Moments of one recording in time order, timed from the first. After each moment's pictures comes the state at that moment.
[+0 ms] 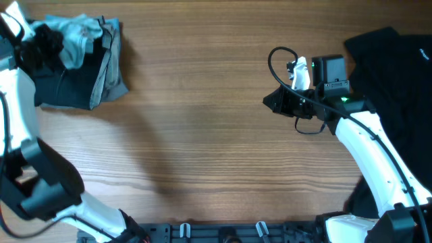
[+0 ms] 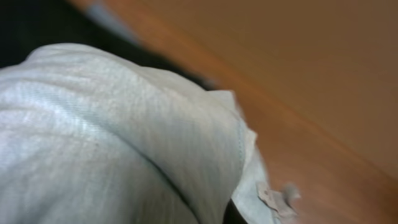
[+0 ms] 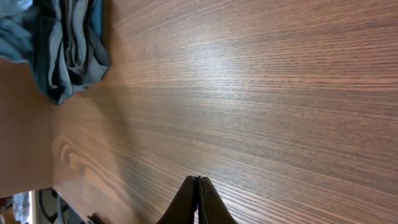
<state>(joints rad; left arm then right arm) 0.48 1.88 1.59 -0.49 0.44 -0.25 0.15 1.43 1.03 -0.62 -0.59 0.39</state>
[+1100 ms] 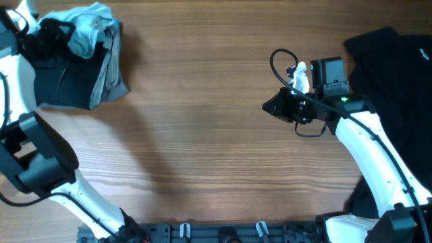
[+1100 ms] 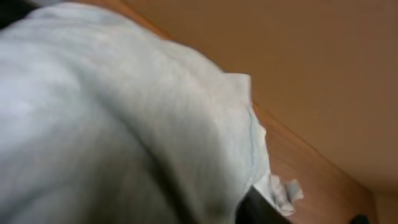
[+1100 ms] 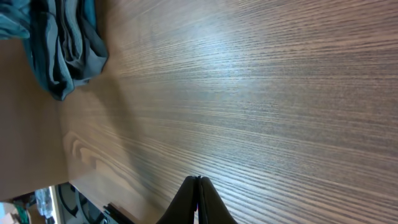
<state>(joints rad) 0.48 2.07 1.76 -0.51 0.63 -0.32 0.15 1.43 1.03 -0.69 -0.61 0.44</state>
